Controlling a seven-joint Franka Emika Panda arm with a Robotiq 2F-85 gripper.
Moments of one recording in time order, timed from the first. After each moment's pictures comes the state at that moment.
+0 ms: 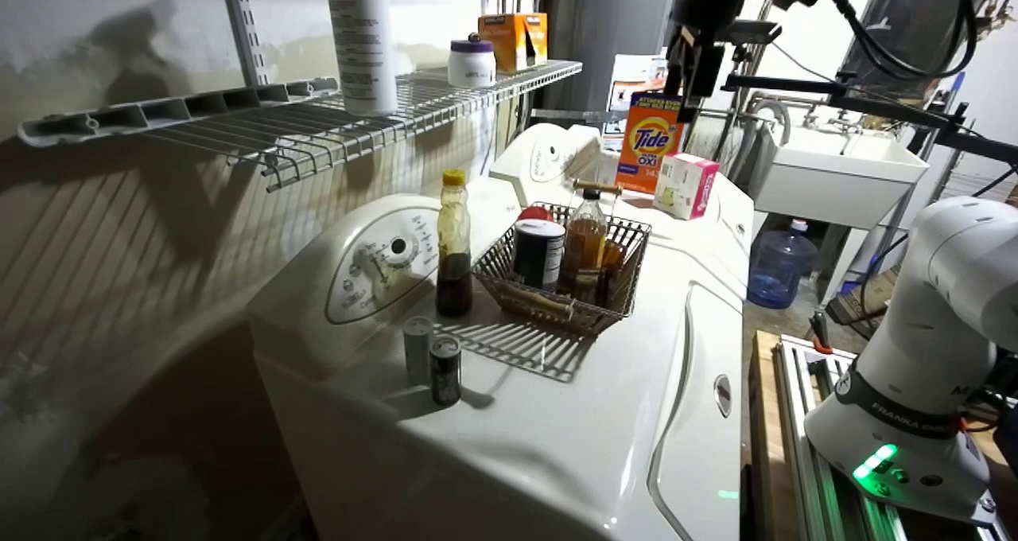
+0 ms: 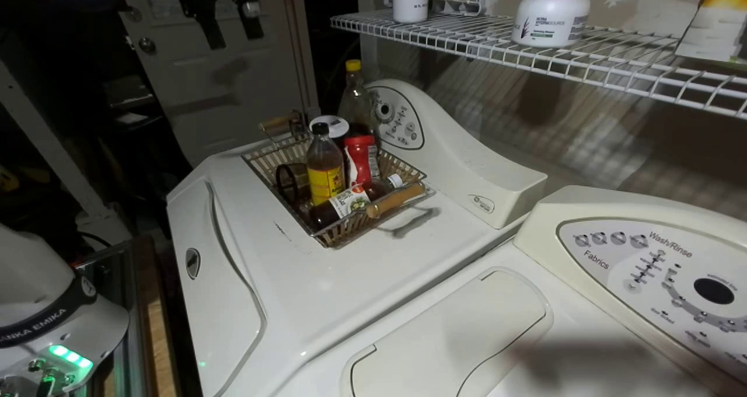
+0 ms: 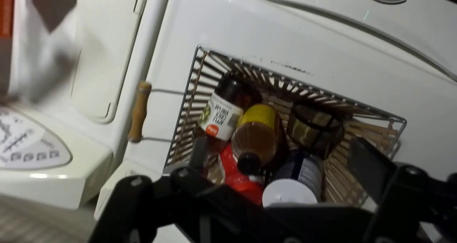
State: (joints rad) arm 0.00 -0.58 -0.02 -2.19 -0.25 1.68 -0.35
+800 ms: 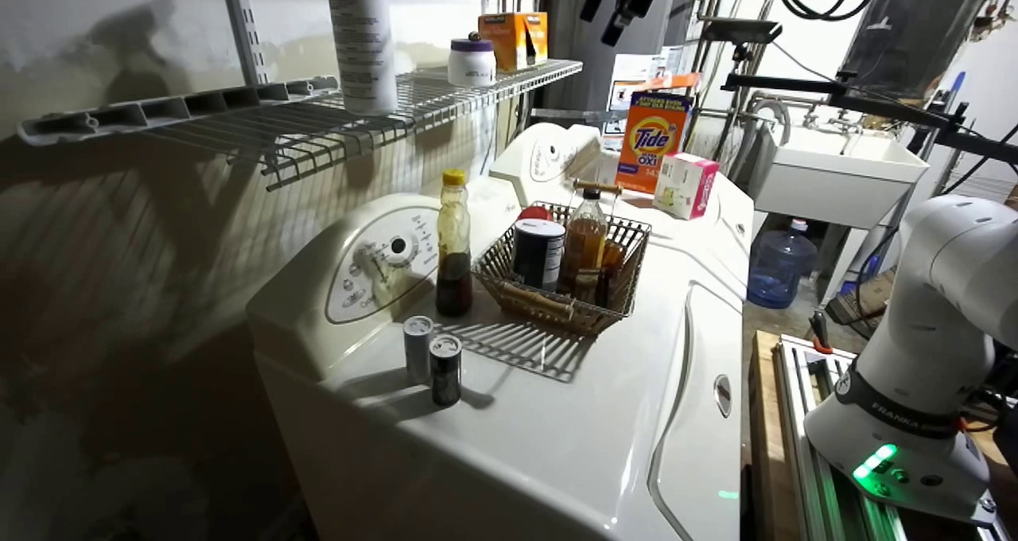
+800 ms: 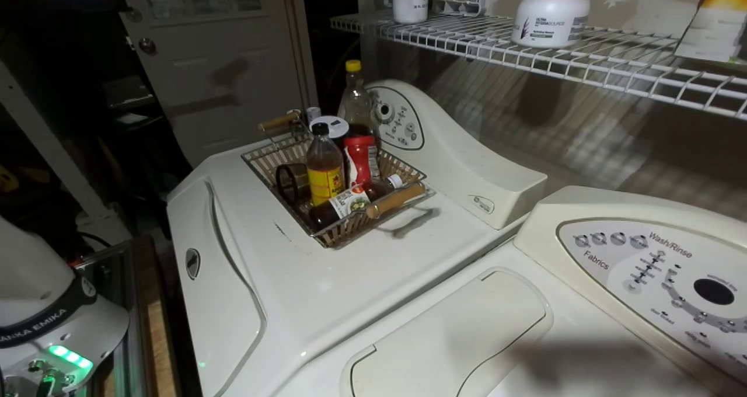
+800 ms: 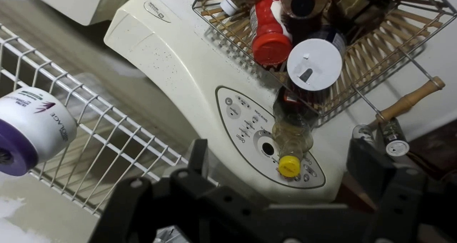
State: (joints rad) arm 0.12 -0.40 -0.15 -1.91 -0.12 1.91 -0.69
